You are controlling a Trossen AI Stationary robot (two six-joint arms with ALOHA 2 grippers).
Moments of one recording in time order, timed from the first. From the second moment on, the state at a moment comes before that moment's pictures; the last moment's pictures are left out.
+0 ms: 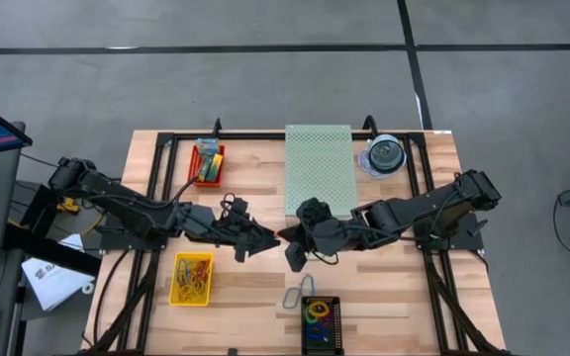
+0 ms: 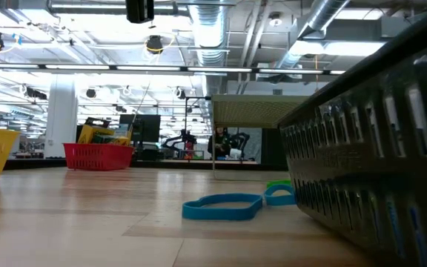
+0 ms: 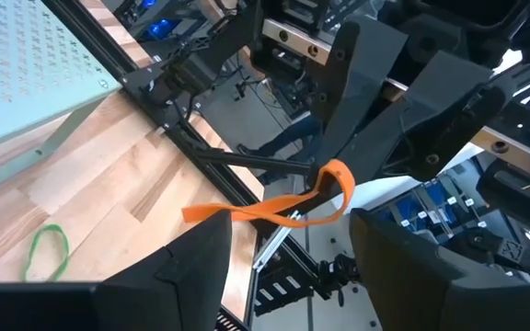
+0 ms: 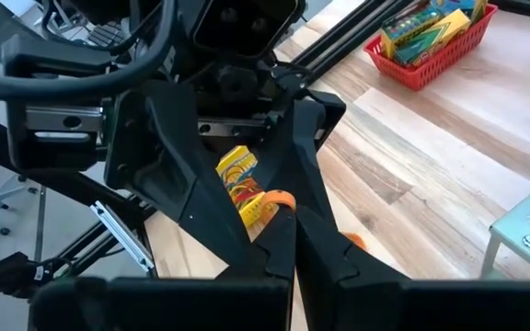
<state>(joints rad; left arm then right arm) -0.33 1.28 0.82 0.36 -0.28 -0.94 0.37 1.69 1.67 -0.59 0.50 0.87</state>
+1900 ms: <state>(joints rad) -0.66 1.28 0.82 -0.08 -0.18 -1.33 0.38 1.69 1.67 -0.55 0.50 0.84</state>
